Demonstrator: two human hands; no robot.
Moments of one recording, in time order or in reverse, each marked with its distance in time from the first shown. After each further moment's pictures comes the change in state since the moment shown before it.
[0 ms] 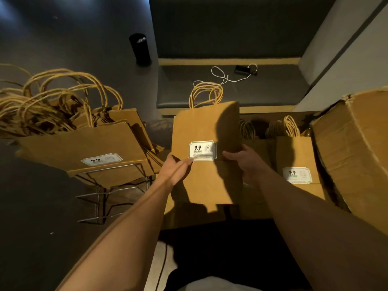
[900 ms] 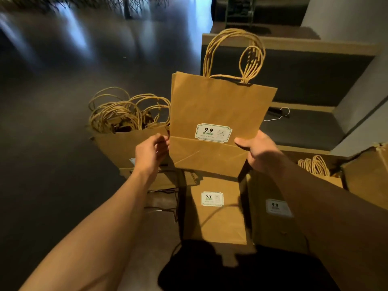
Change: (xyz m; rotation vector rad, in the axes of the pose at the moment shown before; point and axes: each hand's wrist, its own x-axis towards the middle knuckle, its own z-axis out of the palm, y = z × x) left_hand -0.078 0.041 -0.137 -0.719 0.288 0.351; right_hand -0.049 -0.095 0.084 -0.019 -0.147 -0.273
